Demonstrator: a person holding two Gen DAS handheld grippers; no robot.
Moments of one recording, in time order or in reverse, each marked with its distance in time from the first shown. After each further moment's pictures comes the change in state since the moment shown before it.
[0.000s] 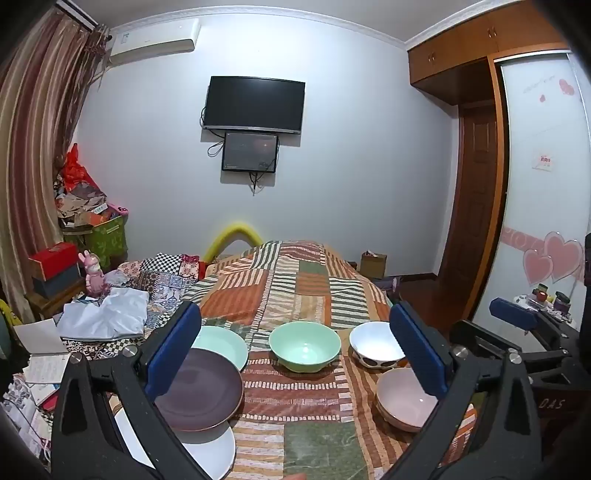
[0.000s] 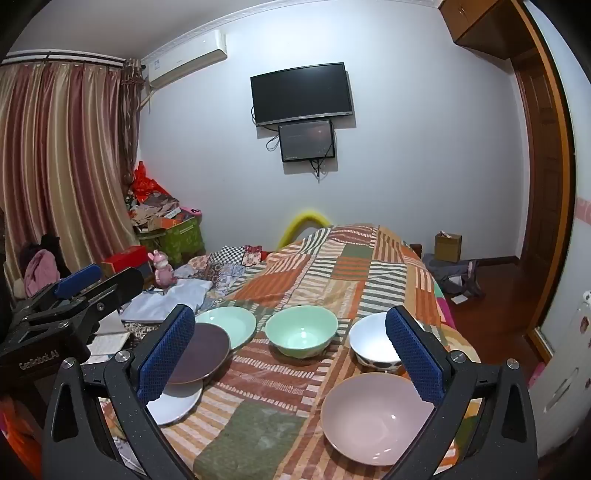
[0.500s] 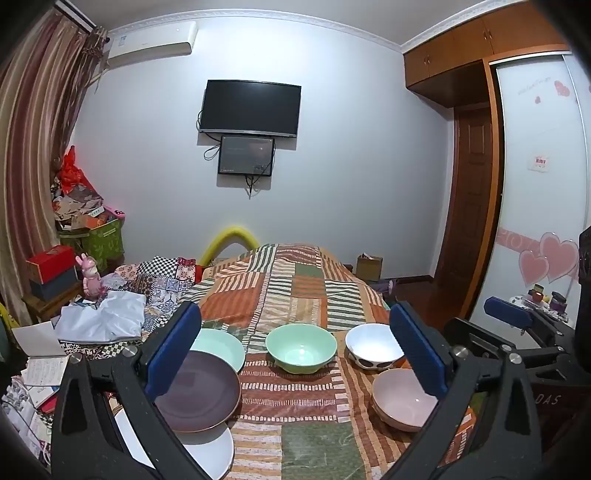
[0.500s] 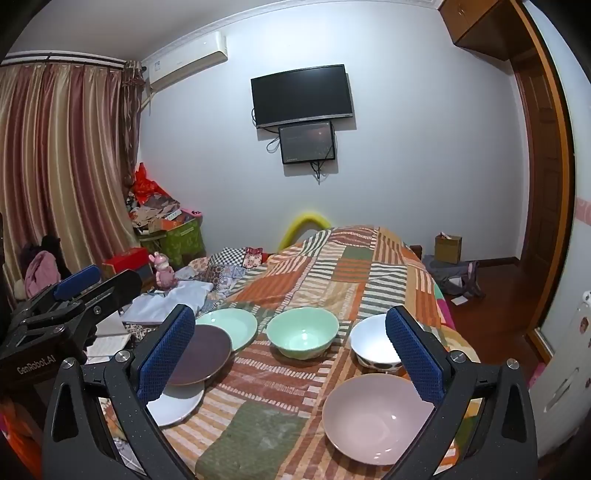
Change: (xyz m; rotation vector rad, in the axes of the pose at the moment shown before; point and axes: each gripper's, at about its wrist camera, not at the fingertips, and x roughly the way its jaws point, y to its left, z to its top) left arm -0.004 -0.008 -0.001 0.013 -0.020 -0.012; right arm -0.001 0.005 0.002 0.000 -0.006 0.004
